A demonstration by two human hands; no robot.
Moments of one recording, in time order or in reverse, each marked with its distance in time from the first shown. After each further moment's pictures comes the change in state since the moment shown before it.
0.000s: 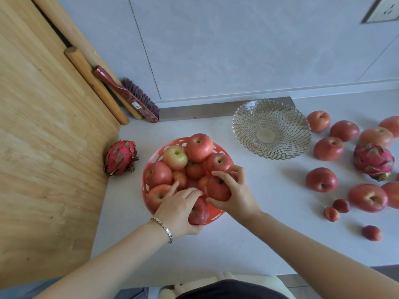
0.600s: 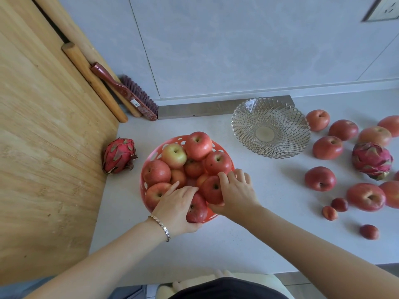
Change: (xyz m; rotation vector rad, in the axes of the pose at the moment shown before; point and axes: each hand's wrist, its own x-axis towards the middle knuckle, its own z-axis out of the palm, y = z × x) left_hand -0.001 0.003 -0.002 0.028 0.000 -0.036; right_hand 0.007 -0.011 -0.005 -0.692 -0.241 0.025
